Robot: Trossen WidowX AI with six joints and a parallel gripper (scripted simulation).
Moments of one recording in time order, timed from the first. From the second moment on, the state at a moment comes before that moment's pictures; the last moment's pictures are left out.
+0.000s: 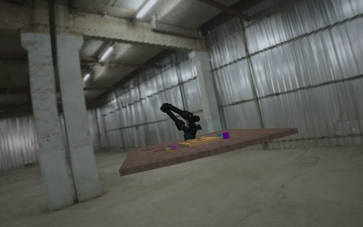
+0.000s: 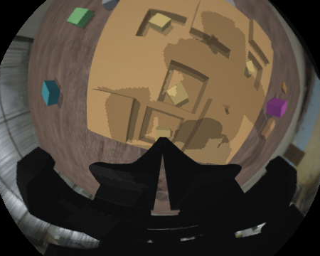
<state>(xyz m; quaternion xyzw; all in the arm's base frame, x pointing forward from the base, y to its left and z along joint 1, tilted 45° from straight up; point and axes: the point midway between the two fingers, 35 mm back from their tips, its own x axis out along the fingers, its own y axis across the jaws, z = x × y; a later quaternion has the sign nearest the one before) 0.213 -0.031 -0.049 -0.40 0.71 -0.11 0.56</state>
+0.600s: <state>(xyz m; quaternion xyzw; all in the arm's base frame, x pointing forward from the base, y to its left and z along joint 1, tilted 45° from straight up) 0.213 -0.037 -0.059 -0.40 0.72 -0.11 0.56</state>
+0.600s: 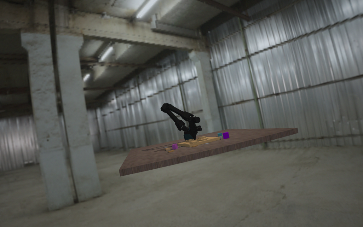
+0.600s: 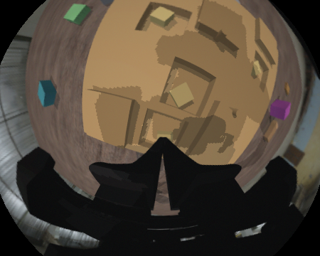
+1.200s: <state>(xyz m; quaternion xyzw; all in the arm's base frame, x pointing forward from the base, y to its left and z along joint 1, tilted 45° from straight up) 0.221 -0.032 -0.065 -0.30 0.68 -0.23 0.63</state>
